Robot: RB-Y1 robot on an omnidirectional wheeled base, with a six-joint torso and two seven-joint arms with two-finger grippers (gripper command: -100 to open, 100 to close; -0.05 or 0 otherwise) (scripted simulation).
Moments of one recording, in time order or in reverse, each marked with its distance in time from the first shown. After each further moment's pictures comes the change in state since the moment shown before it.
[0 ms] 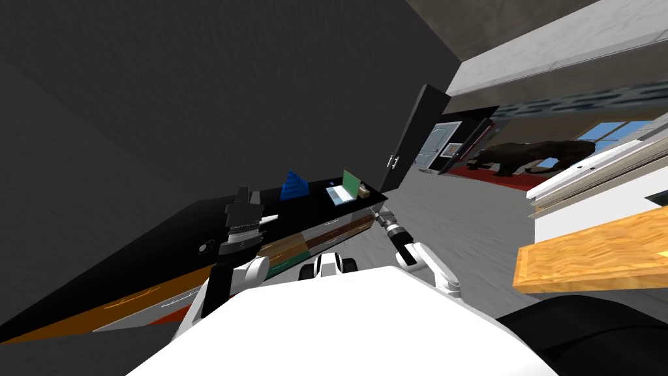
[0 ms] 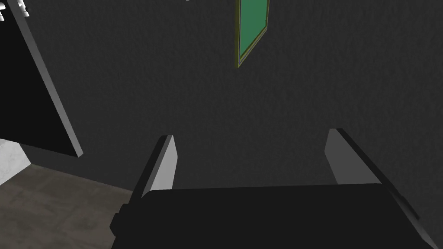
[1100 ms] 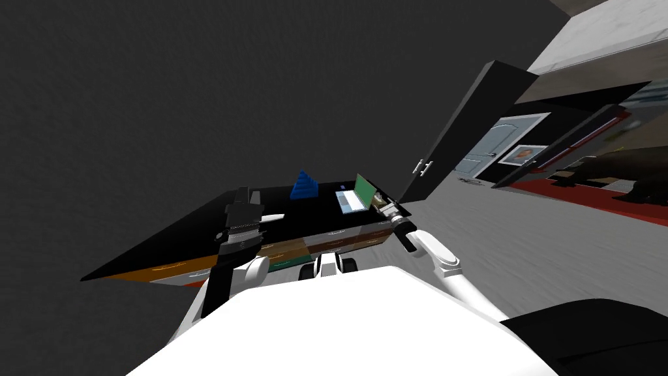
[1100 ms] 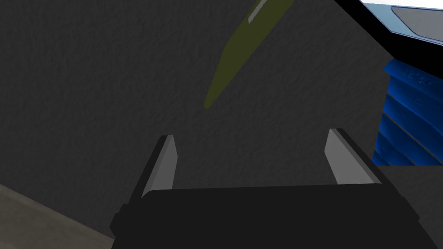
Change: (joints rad) left arm 0.000 0.000 0.000 0.000 0.000 0.000 0.000; right arm -0.121 -0.188 -0.020 0.120 0.247 0.049 0.219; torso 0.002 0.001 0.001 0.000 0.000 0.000
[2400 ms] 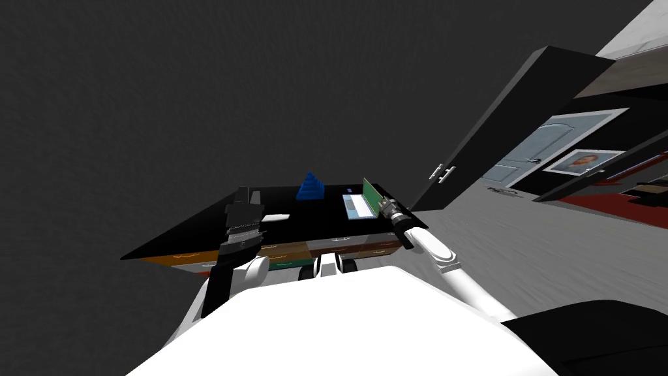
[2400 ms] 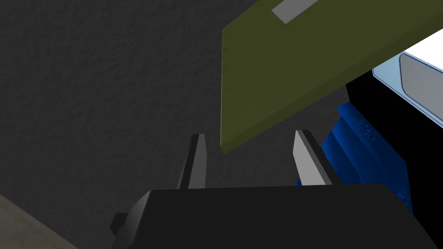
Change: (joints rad) left arm 0.000 0.000 0.000 0.000 0.000 0.000 0.000; right arm -0.029 -0.060 0.035 0.001 0.220 0.077 0.197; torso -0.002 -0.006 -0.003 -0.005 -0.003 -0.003
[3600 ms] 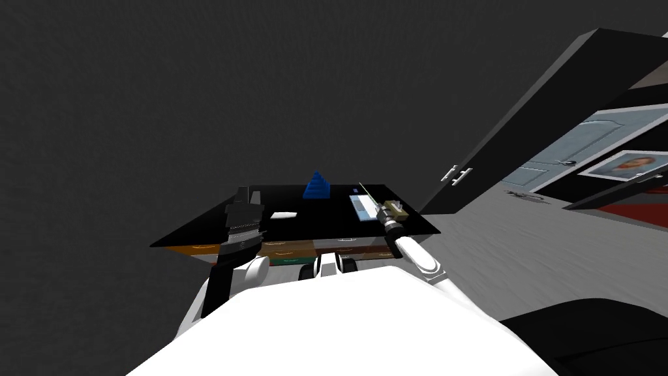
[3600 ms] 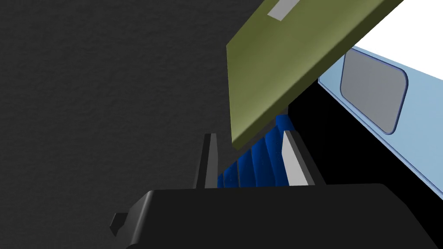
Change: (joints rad) left arm 0.000 0.000 0.000 0.000 0.000 0.000 0.000; right arm 0.040 0.099 0.117 -0.004 0.279 0.126 0.220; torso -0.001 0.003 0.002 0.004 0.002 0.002
